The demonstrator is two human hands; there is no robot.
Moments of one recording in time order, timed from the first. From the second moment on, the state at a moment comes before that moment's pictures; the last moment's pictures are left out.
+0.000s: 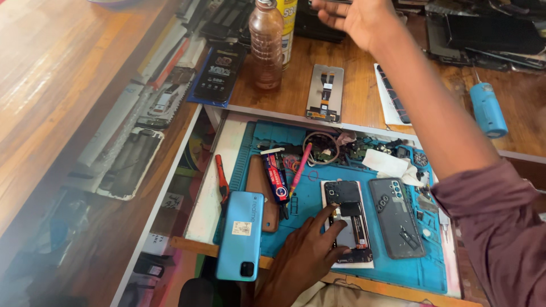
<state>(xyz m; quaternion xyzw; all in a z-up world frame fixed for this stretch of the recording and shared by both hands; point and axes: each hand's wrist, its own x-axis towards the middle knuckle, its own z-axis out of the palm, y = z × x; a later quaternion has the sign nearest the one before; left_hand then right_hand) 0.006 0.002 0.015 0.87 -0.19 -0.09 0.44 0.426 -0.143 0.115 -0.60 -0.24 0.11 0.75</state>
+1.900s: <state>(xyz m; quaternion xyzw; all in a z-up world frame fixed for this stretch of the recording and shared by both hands) 0.011 0.002 0.026 0.94 -0.21 0.05 0.26 0.046 -0.306 0.048 -0.96 0.01 -0.05 0.26</state>
